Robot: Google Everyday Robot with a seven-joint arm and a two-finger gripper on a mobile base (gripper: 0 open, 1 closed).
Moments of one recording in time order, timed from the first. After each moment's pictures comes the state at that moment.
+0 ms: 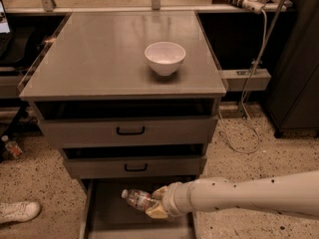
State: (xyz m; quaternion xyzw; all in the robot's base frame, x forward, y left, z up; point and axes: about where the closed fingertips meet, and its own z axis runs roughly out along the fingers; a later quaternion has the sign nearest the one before) arm 0.445 0.005 0.471 -0.52 0.78 0.19 0.29
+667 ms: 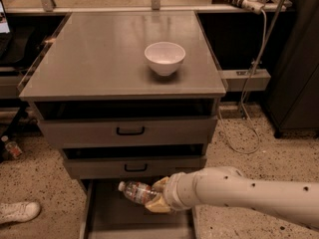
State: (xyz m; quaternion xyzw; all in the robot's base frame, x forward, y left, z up) arm 0.435 0.003 0.555 -0.53 0.77 0.18 0.30
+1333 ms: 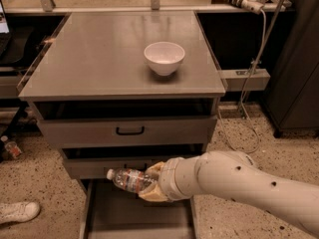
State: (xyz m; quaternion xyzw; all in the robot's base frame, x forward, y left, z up) arm 0.428 0.016 0.653 -0.57 0.74 0.16 0.33
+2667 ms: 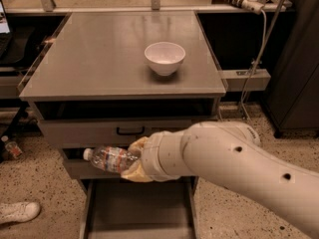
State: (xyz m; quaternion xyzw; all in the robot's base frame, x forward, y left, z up) arm 0.428 0.052 0.768 -0.61 0.69 0.11 0.38
